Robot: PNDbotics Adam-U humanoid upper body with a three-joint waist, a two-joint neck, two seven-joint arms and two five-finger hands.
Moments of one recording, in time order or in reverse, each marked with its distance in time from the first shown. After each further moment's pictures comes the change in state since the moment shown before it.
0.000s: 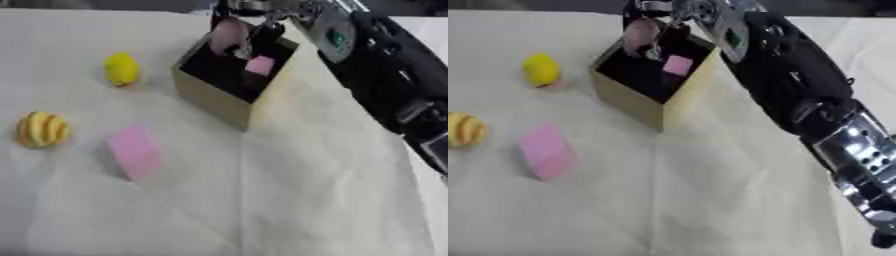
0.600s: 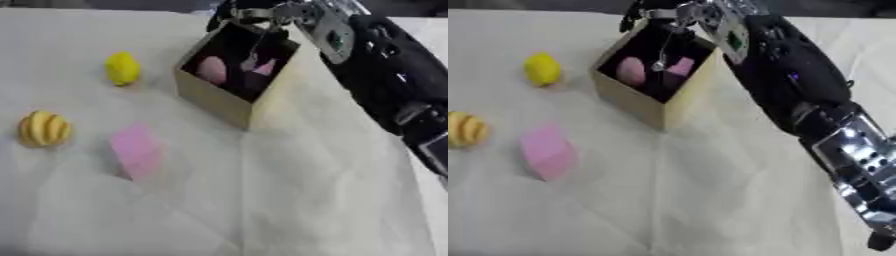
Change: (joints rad) left arm -0.007 0.000 0.000 0.000 -0.001 0.001 -0.001; right arm 0.018 0.004 -0.055 0.006 0.064 -0.076 -0.006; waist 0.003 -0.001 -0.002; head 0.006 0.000
